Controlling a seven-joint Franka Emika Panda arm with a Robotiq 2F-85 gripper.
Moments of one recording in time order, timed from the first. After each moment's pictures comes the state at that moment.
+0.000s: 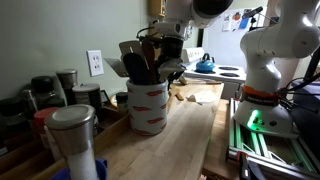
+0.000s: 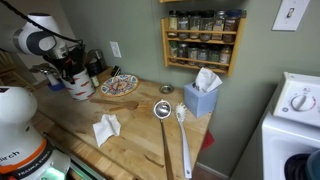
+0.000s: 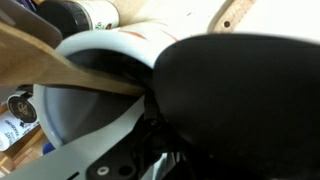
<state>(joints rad) 0.63 -0.43 -0.04 -2.81 0.25 2.55 -2.03</state>
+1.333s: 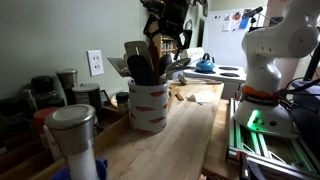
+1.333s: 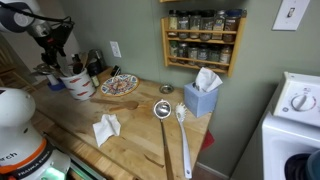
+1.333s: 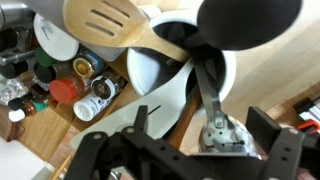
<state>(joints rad) 0.53 -0.67 0.08 -2.74 0.25 2.38 -1.78</state>
